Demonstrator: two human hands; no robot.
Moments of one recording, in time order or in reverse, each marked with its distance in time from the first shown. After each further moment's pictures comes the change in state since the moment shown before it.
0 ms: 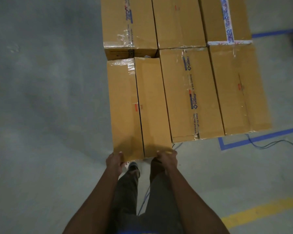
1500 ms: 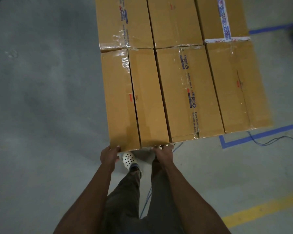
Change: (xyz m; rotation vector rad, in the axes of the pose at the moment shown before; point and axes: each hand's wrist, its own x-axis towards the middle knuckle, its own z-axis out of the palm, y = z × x) left_hand -0.002 0.034 -0.002 0.515 0.054 0.324; right_hand 0.018 -0.017 0.016 -0.147 -0.045 -0.166
